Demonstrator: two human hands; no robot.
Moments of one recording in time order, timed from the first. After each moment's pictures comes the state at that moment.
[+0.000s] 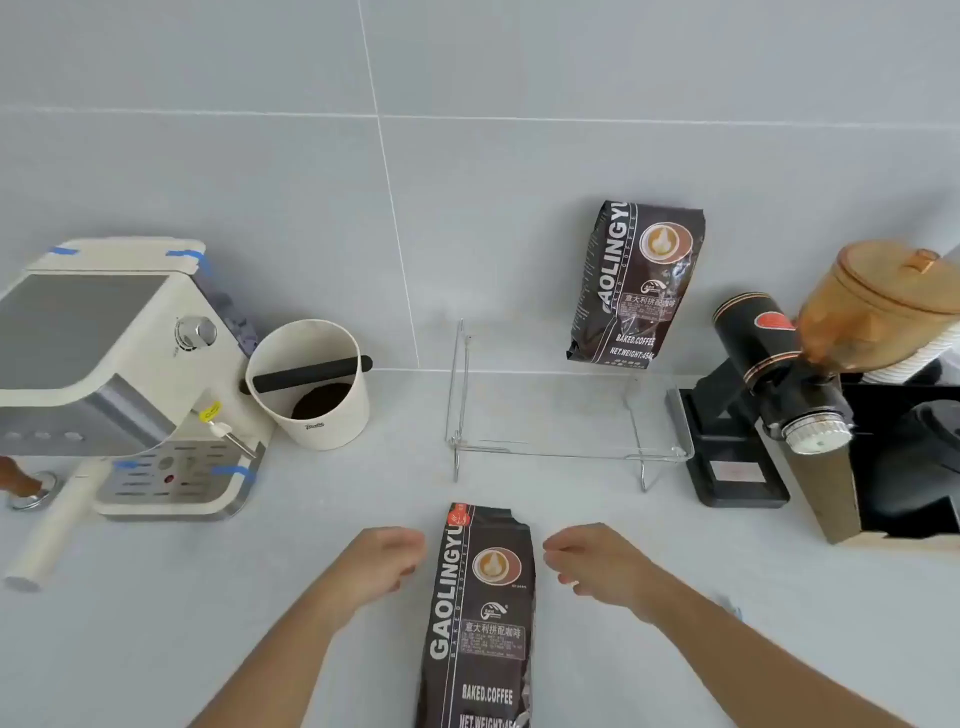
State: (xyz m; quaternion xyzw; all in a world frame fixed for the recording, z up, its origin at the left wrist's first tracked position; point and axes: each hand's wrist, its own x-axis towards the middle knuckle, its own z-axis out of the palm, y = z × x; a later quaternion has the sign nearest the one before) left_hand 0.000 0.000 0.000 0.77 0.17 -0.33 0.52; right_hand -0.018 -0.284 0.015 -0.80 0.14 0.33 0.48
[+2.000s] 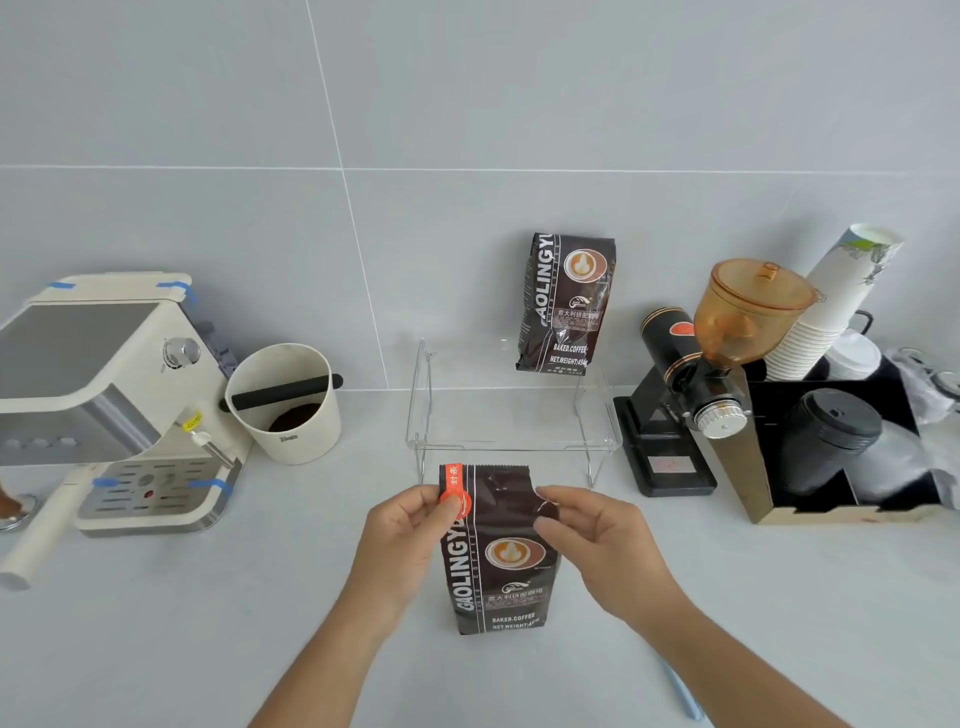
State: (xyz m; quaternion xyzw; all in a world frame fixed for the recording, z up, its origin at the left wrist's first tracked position) left_hand -0.065 -0.095 0.110 0.65 0.06 -0.09 0.75; right_hand -0.095 -0.296 0.116 -0.72 0.08 0.04 0.69
